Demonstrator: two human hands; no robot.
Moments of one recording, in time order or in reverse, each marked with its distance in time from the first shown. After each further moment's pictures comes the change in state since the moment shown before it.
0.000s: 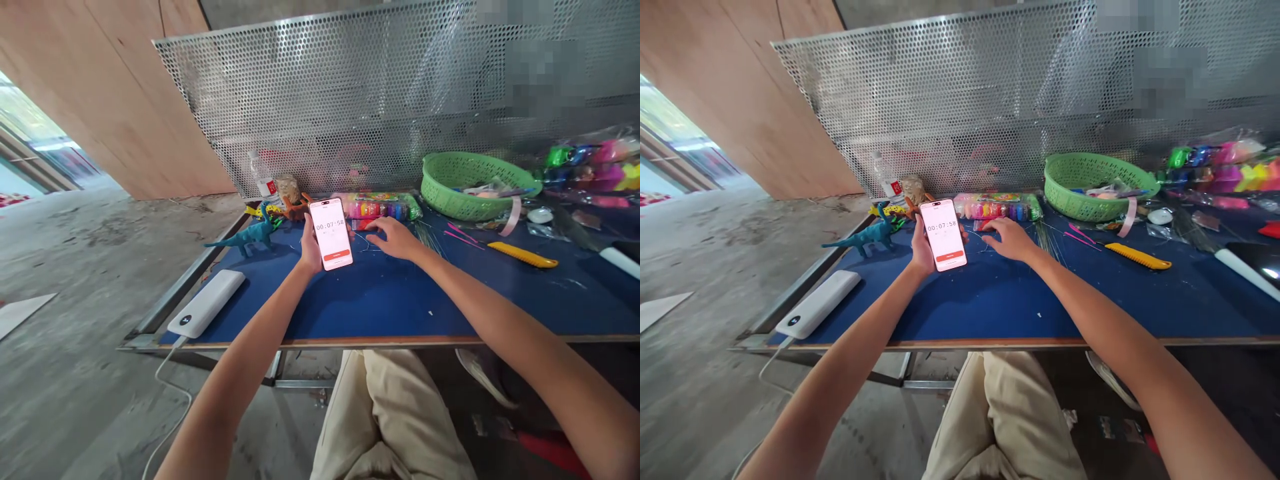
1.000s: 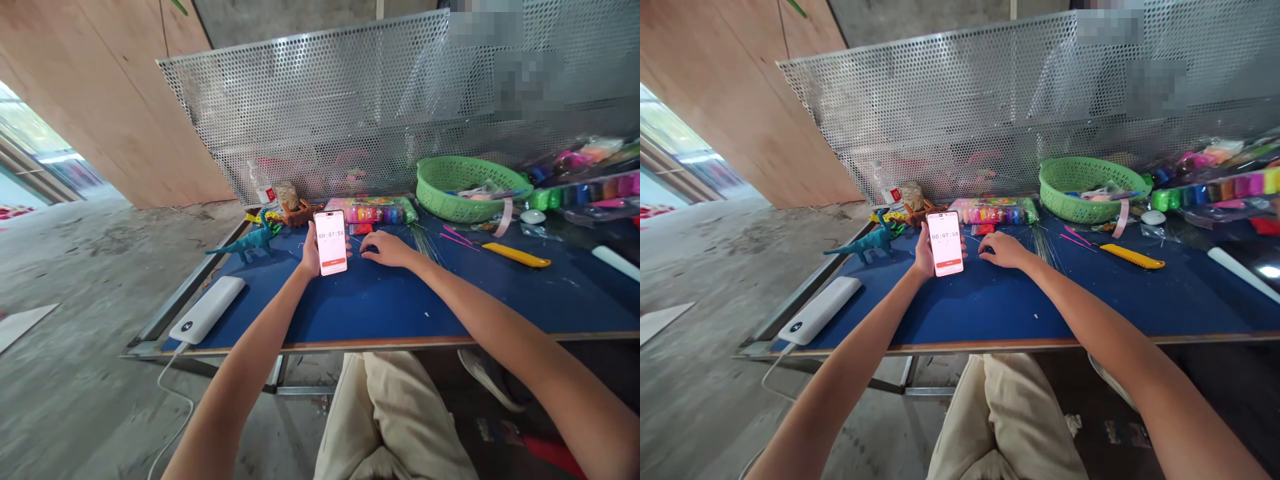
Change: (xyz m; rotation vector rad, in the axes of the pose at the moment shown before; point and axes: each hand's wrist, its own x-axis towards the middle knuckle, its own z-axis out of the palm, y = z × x) left_hand 0.003 -0.003 -0.013 0.102 -0.050 -0.098; right_hand -0.003 -0.005 0.008 -0.087 -0.301 -0.005
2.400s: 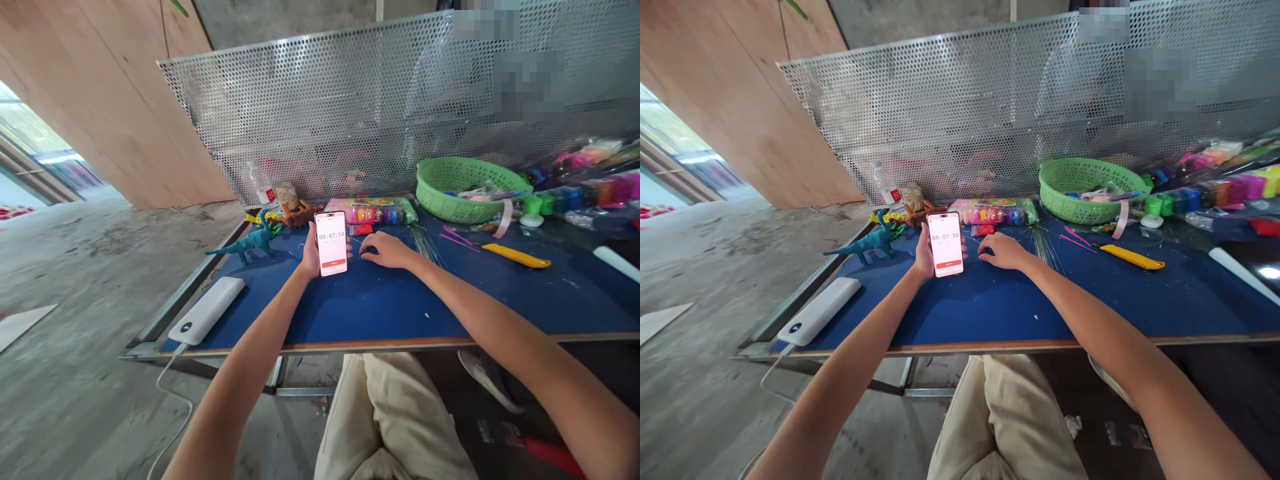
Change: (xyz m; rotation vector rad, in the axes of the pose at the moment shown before) left_hand 0.000 0.000 0.001 -0.043 0.005 -0.032; right_hand -0.001 -0.003 -0.001 -0.024 0.004 -0.005
